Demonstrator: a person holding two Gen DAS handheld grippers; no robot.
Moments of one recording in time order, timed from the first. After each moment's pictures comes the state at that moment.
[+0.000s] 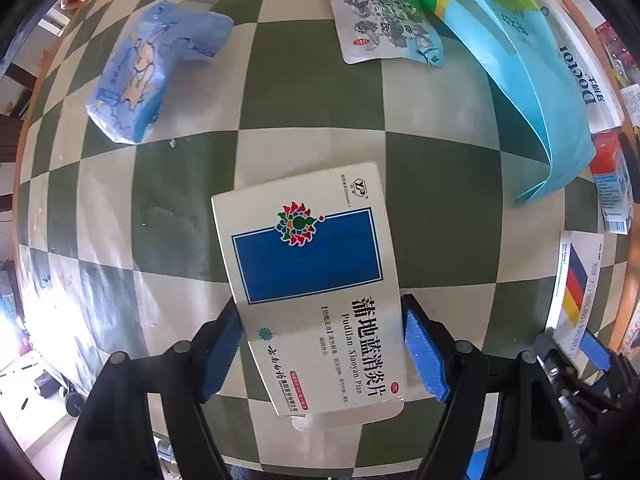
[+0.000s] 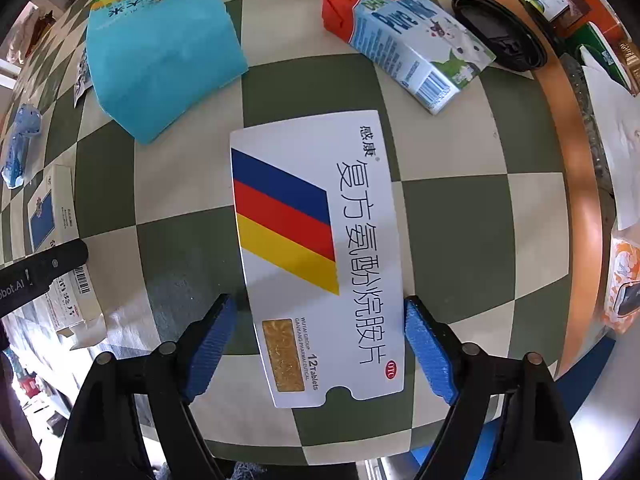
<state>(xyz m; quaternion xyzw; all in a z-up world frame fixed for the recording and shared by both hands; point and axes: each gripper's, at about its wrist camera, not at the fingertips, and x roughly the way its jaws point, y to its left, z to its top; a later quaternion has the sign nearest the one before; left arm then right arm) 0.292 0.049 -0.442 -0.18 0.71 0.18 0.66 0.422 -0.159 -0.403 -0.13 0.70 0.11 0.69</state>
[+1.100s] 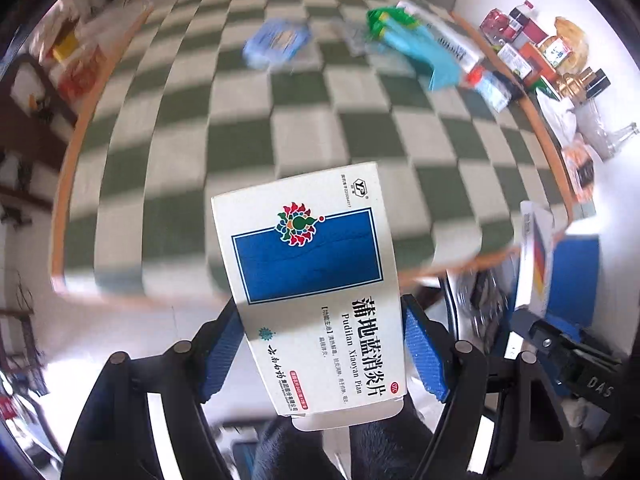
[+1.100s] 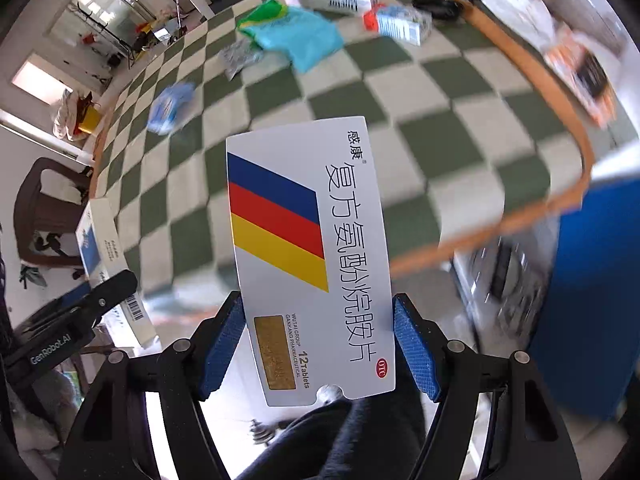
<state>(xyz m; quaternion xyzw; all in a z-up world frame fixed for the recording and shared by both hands) 0.069 0.053 -0.312 -0.17 0.62 0.08 0.76 0.155 -0.172 -0.314 0.04 0.64 0.14 0.76</state>
